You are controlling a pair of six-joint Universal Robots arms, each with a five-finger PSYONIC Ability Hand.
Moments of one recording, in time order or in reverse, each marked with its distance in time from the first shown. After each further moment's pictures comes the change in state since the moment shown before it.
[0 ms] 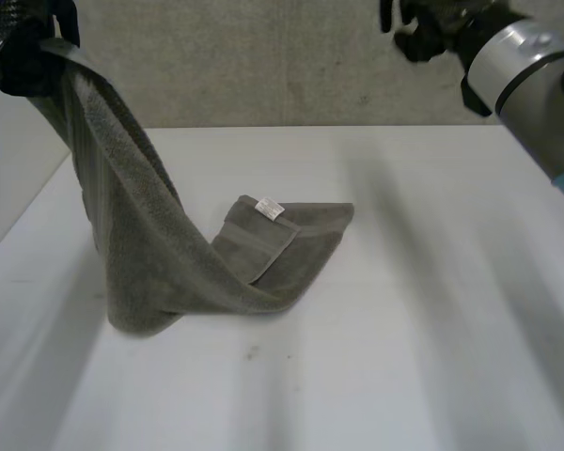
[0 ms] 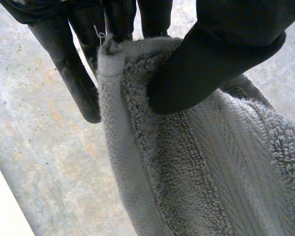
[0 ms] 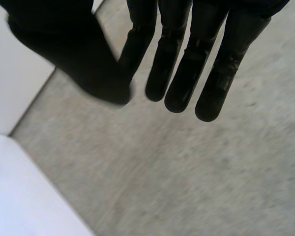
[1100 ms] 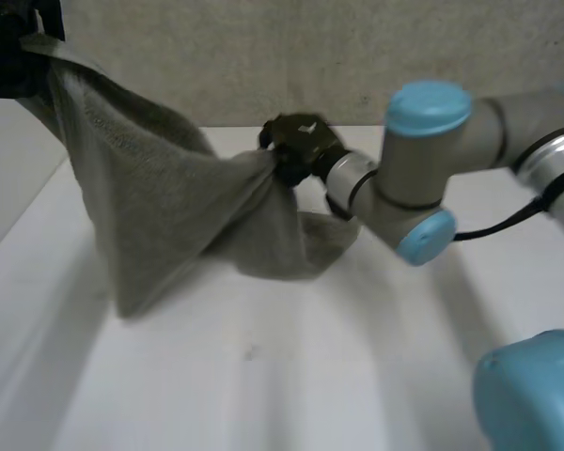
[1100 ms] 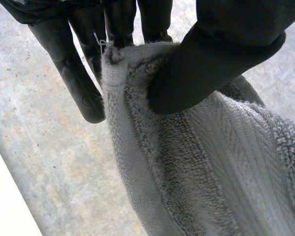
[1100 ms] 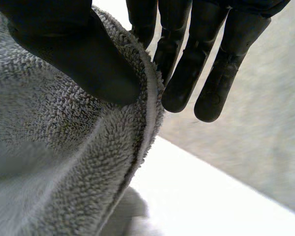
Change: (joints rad) left arm 0.017 0.083 -0.056 -0.002 0.002 -0.003; right arm 0.234 0.590 -0.503 0.222 -0.007 0.152; left_hand 0.000 0.000 0.000 0.000 0.000; right_hand 0.055 0.056 0.063 0.043 0.034
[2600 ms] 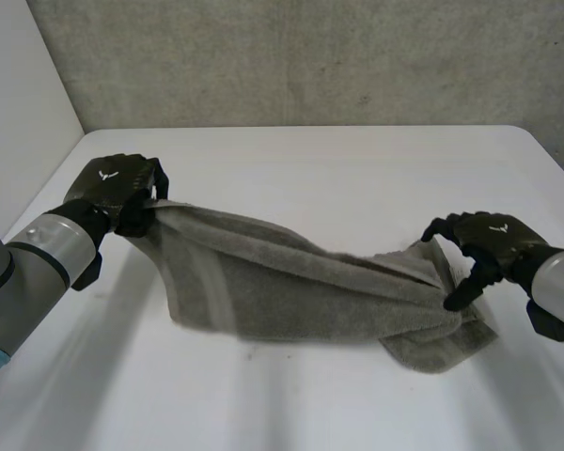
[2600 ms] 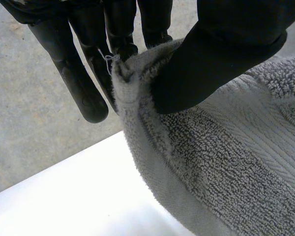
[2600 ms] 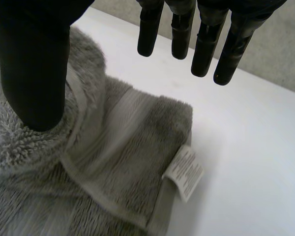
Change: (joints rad) left arm -0.081 -0.385 -0.163 0.114 0.018 0.003; right arm -0.545 -0.833 1.402 -0.116 -0.128 -0.317; left_hand -0.001 0.000 0.000 0.000 0.000; right_hand -1.008 -0.866 -0.877 -0.880 -0.866
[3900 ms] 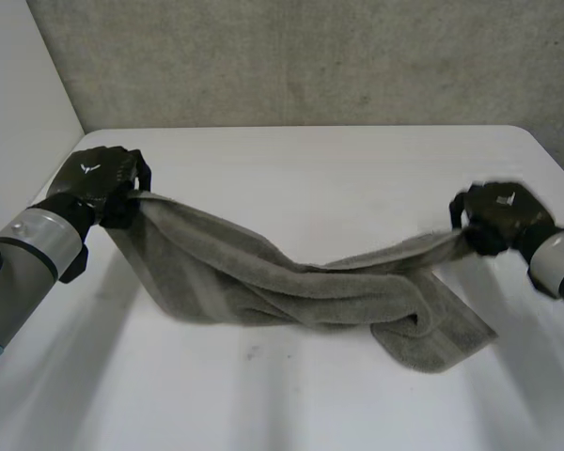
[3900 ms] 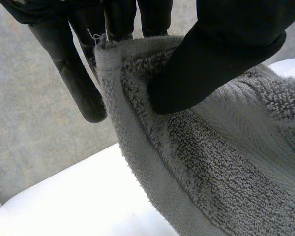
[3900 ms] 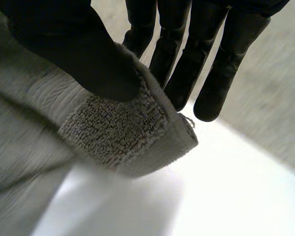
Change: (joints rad) left arm 0.048 0.003 -0.009 0.044 -0.002 0.000; right arm -0.047 0.128 -0.049 -0.348 -0.065 -0.050; left_hand 0.000 0.000 0.000 0.000 0.000; right_hand 1.013 0.869 0.875 0.878 0.870
